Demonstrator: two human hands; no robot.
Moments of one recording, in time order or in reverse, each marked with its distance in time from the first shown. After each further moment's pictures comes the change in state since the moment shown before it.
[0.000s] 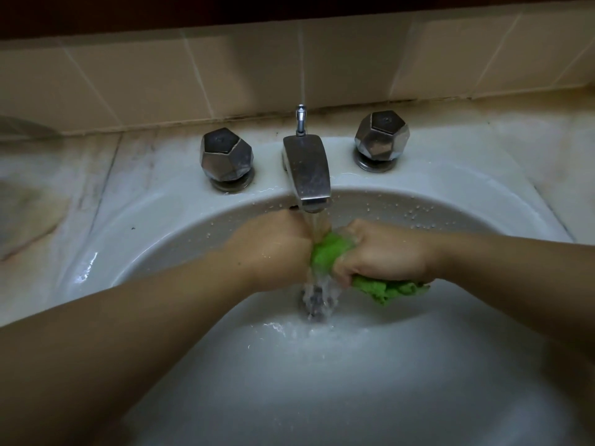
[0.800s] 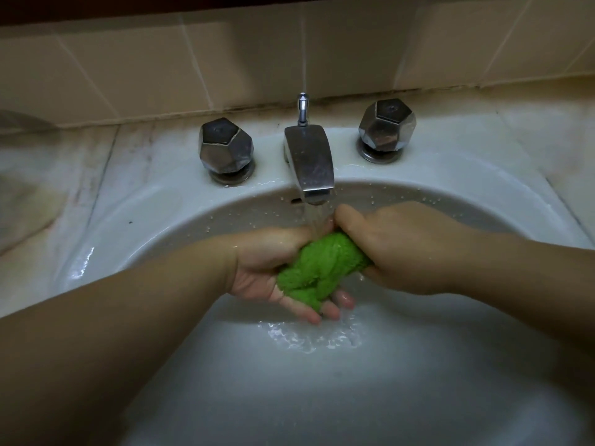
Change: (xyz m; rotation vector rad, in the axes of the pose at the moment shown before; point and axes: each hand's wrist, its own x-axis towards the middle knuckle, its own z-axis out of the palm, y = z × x) left_hand -0.004 -0.012 0.014 -1.521 -0.777 -0.374; right_hand -0.020 0.002 0.000 -1.102 0.303 -0.311
